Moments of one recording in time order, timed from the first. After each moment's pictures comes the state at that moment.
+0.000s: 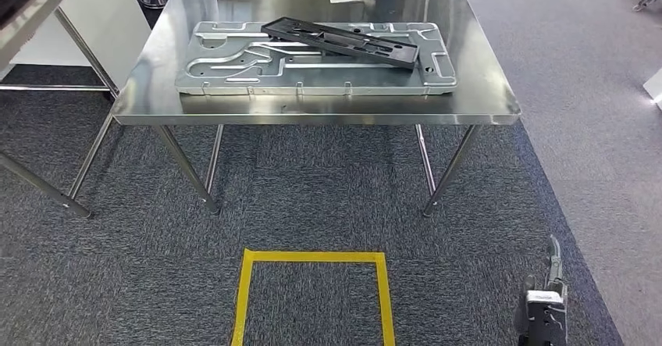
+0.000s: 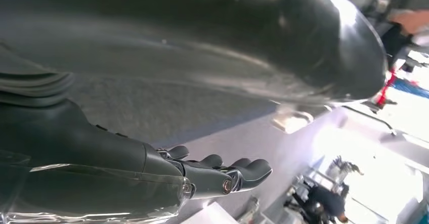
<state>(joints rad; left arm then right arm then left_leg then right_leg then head) -0.05 -0.13 1.42 -0.21 -0.99 0.00 -0.53 0.28 0.17 -0.45 -1.58 0.28 -0.22 -0.55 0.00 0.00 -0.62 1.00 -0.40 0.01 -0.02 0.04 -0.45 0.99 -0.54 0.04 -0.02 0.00</state>
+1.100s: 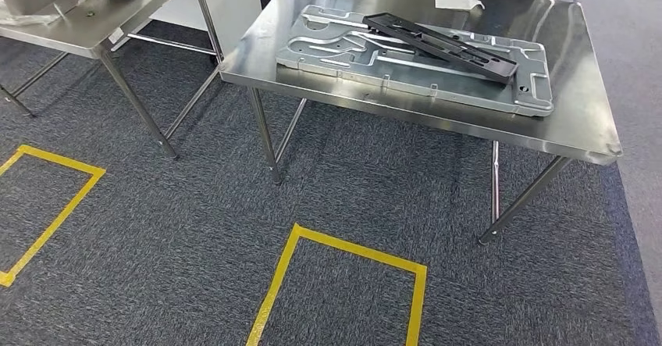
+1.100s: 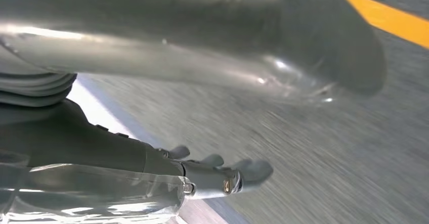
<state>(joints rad) -0.04 -0.11 1.42 -0.21 -1.04 0.10 -0.42 -0.04 0.02 -0.47 -0.22 0.64 -0.41 -0.03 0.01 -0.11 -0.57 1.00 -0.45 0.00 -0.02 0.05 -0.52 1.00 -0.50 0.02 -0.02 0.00</state>
